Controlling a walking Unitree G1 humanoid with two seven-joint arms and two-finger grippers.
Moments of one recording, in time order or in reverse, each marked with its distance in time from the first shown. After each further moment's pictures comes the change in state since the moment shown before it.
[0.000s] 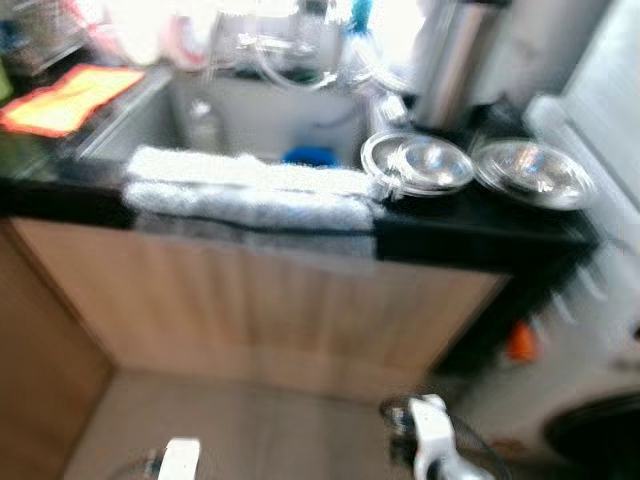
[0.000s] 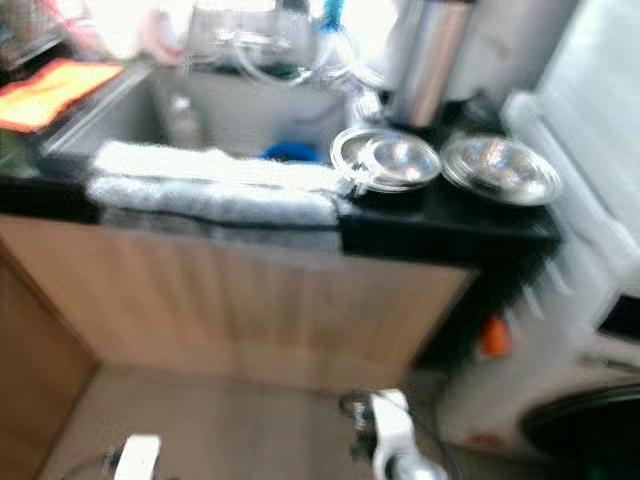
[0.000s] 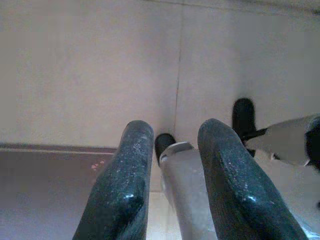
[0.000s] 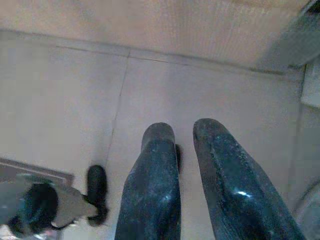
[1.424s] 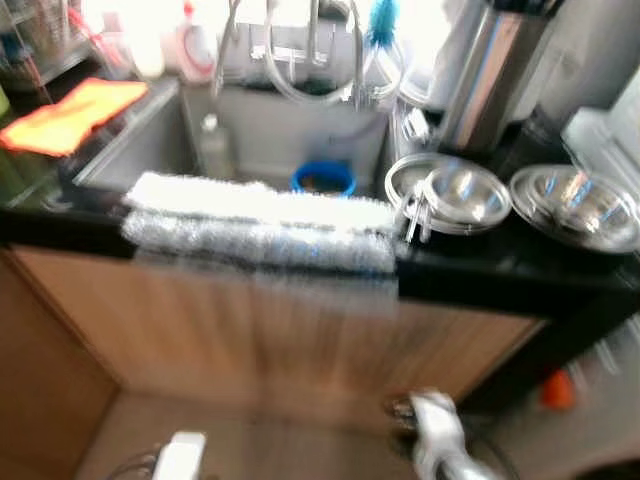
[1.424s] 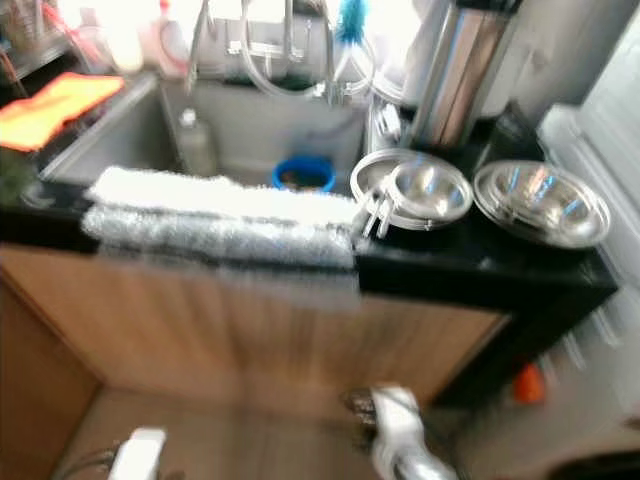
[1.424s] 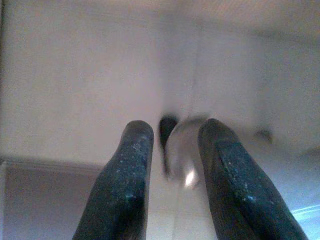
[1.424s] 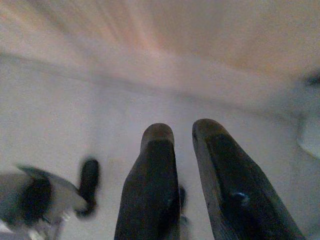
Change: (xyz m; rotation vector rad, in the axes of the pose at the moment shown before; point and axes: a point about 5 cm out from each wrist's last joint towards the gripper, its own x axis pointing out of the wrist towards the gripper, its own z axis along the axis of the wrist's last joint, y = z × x) left arm -0.003 0.008 -0.010 0.013 0.038 0.030; right arm 0.002 0.004 0.013 -0.011 -0.056 0.016
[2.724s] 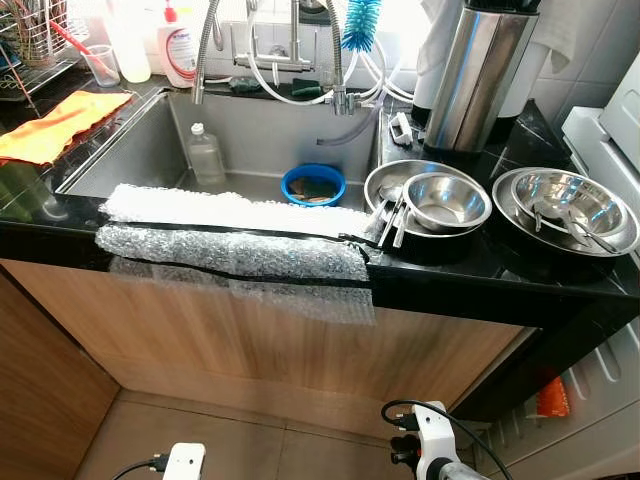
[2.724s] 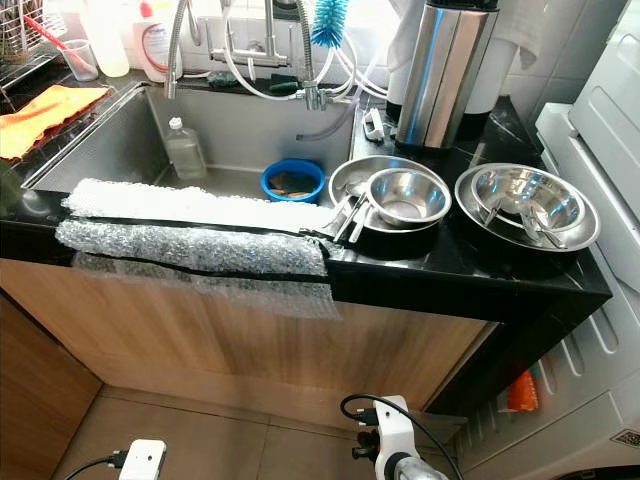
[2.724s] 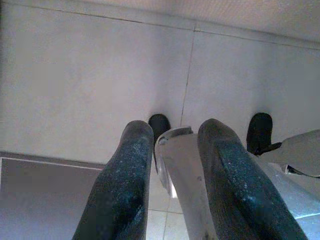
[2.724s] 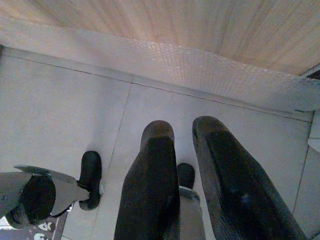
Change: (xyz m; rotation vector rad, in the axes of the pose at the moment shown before) left arm 0.005 -0.014 0.013 0.001 -0.019 -0.024; right arm -0.006 -0.009 -0.016 0.018 0.041 -0.028
